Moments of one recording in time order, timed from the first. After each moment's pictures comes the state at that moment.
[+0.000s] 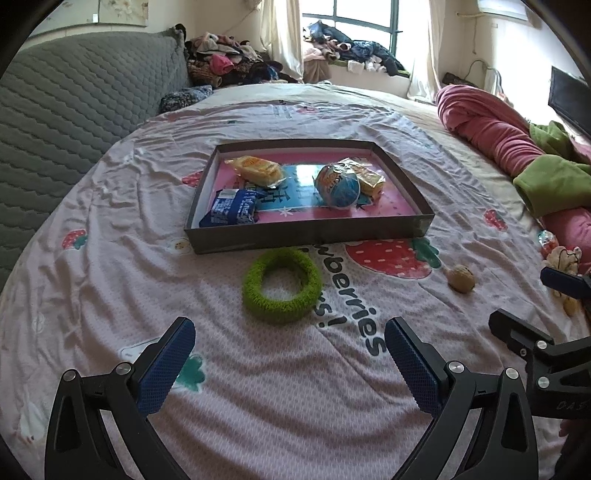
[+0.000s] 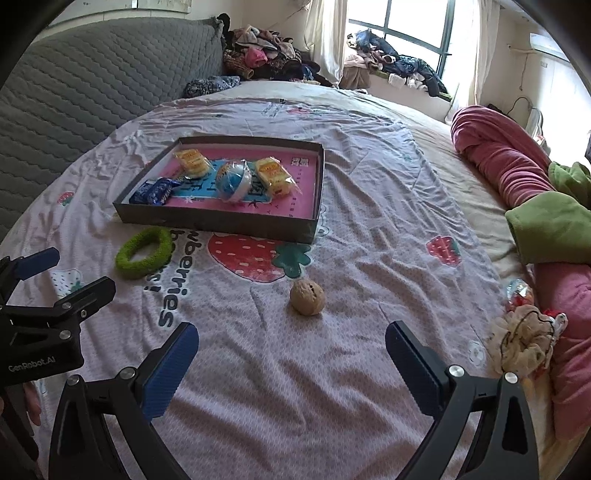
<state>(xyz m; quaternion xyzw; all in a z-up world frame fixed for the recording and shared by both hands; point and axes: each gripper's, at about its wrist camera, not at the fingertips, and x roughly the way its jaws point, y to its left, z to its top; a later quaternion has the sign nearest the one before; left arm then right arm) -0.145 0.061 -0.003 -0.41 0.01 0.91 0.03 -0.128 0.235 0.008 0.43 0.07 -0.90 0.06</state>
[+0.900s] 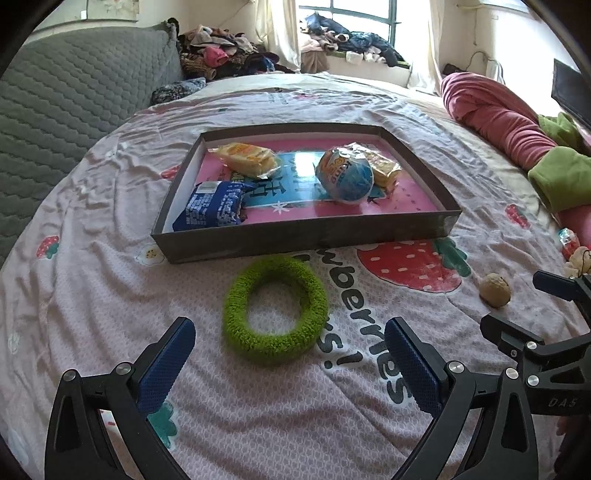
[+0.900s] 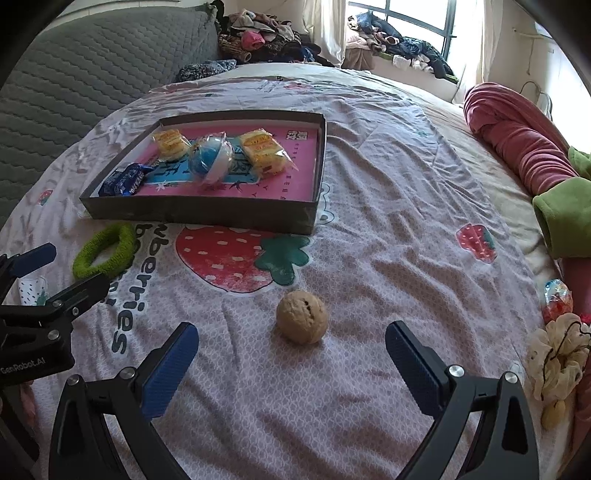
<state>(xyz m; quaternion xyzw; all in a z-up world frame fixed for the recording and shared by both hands) -0.192 0.068 -0.038 -0.42 0.01 0.91 0.03 -0.179 0.243 -0.038 0.46 0.06 -0.88 0.07</state>
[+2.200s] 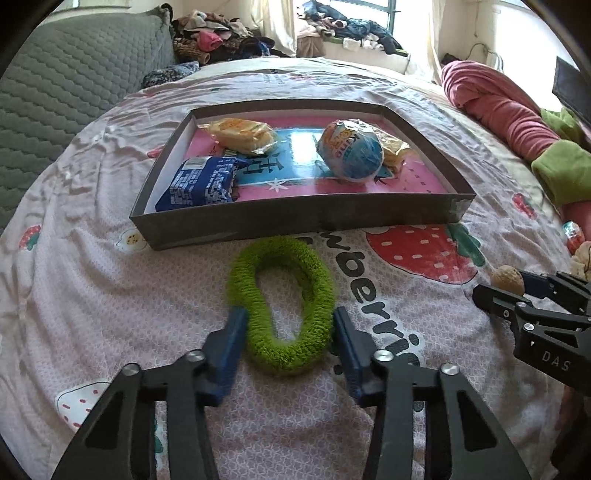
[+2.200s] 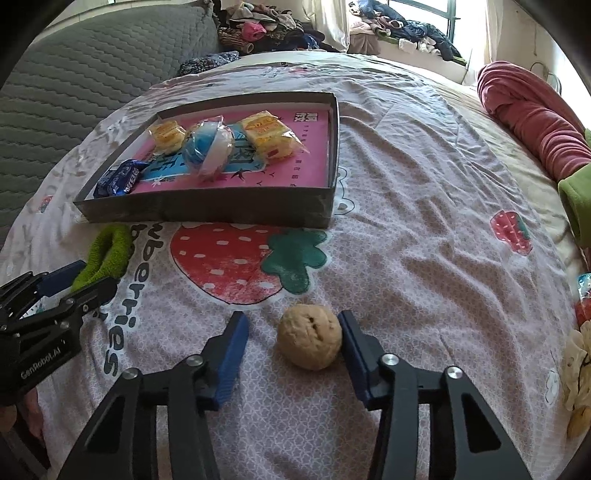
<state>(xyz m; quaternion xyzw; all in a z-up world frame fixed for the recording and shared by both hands) -0.207 0.062 -0.060 -0.45 0.00 0.89 0.04 -0.201 0.242 -0.060 0.48 0.03 -0.87 0.09</state>
